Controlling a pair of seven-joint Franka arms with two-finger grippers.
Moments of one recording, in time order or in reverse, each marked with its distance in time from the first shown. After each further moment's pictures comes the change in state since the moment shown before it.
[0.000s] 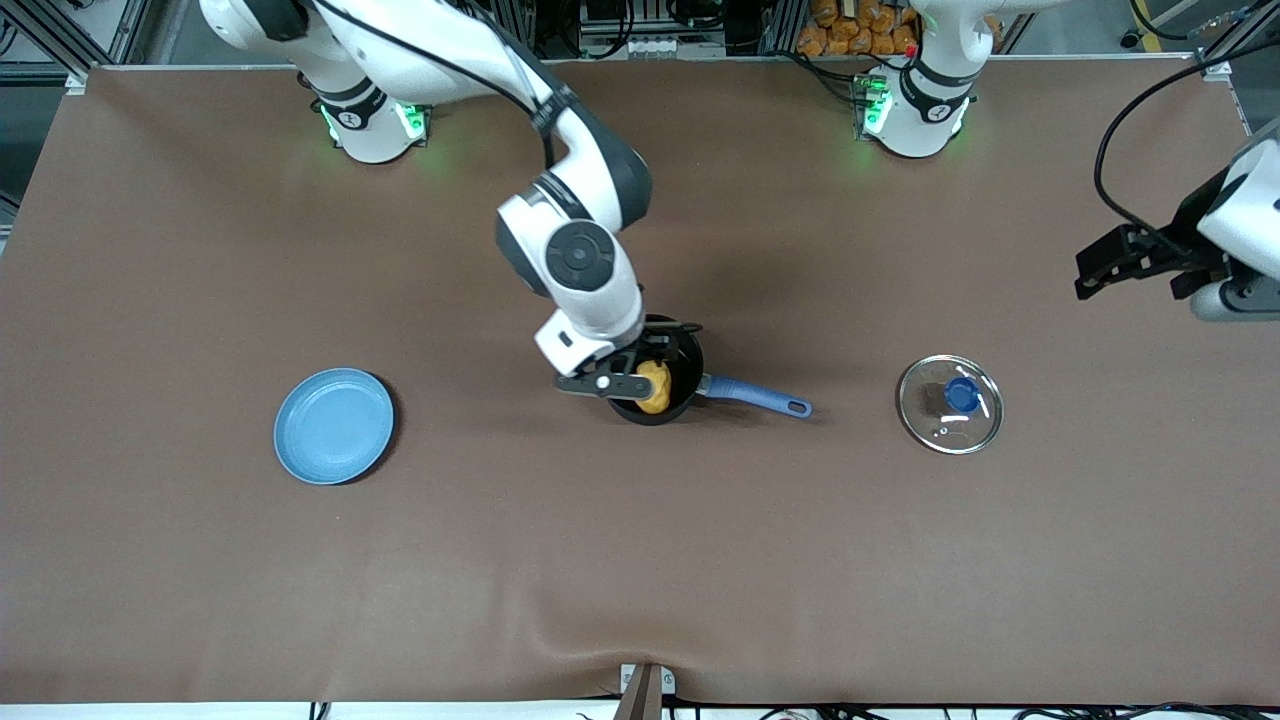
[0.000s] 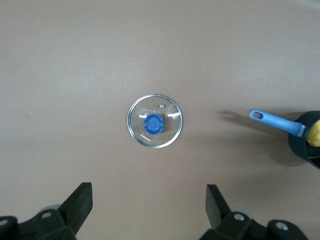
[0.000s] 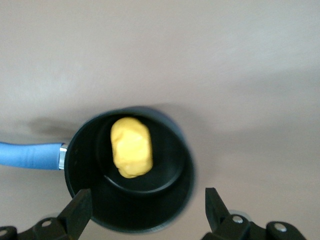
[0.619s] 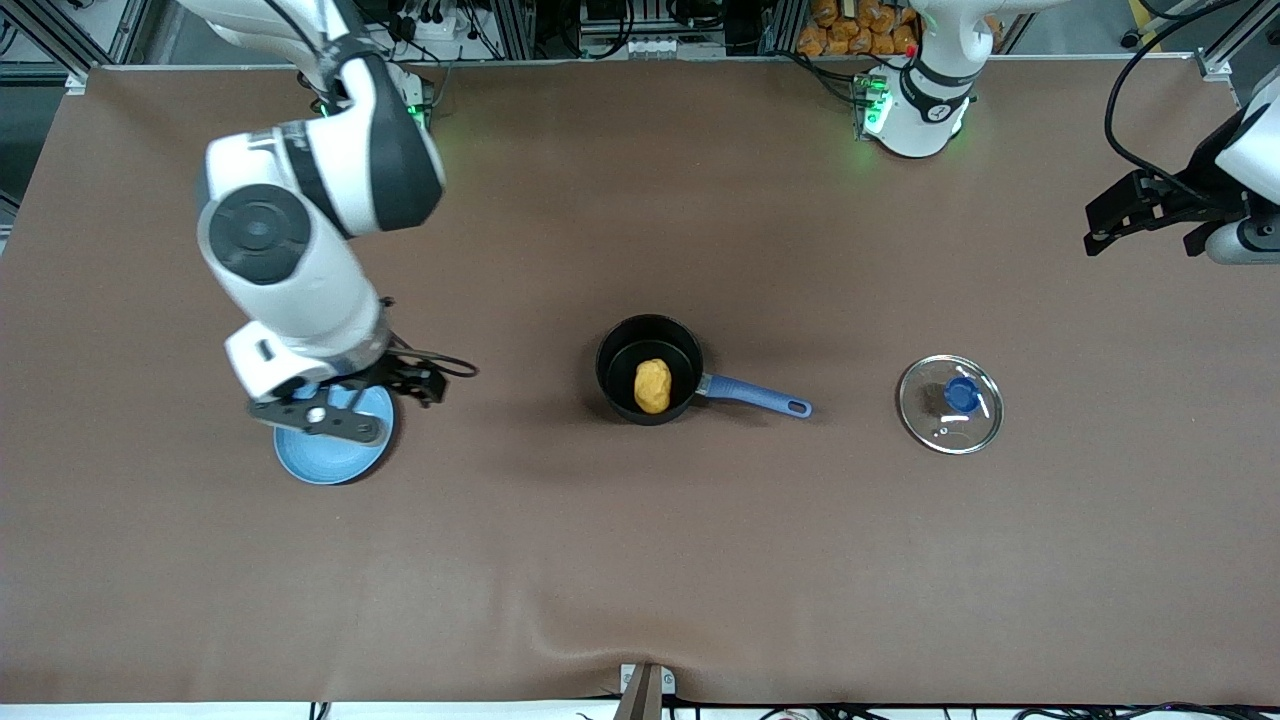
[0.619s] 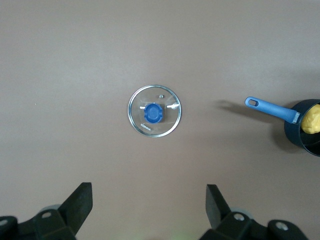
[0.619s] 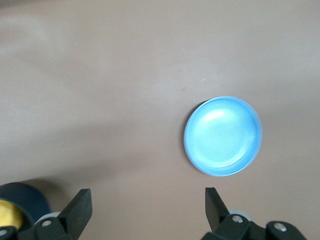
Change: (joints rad) left arm -0.004 -0.054 0.001 -0.015 -0.007 -0.047 0.007; right arm -0.095 -0.212 -0.300 -0.004 -0.146 -0.240 -0.319
